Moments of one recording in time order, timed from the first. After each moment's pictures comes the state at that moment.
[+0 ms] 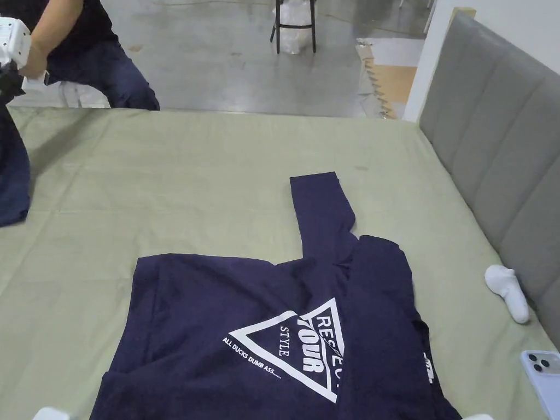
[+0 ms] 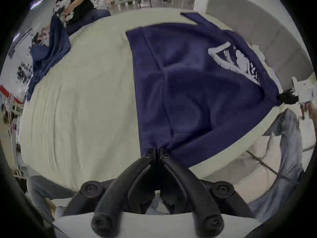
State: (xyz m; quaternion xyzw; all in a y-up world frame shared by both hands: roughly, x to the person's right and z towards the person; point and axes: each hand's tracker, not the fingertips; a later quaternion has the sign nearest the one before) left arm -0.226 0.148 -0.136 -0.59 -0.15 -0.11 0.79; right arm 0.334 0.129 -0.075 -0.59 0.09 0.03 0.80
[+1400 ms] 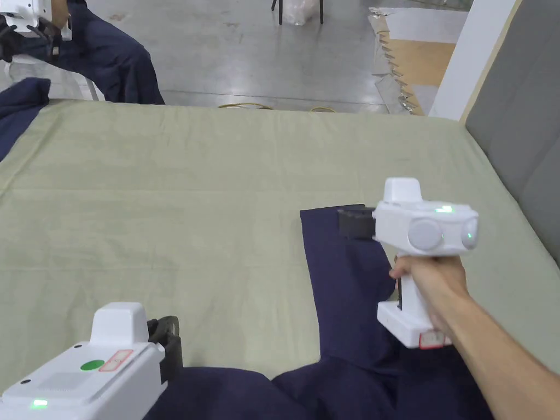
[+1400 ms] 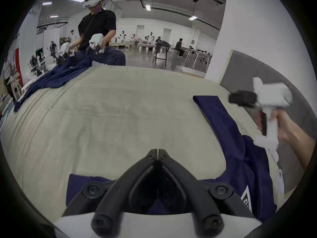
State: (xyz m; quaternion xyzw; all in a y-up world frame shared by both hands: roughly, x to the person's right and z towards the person) left arm -0.082 0.163 -0.447 -0.36 -0.11 0.06 0.93; right arm 0.296 0.157 -0.642 -0.34 0.01 -0.04 0.94
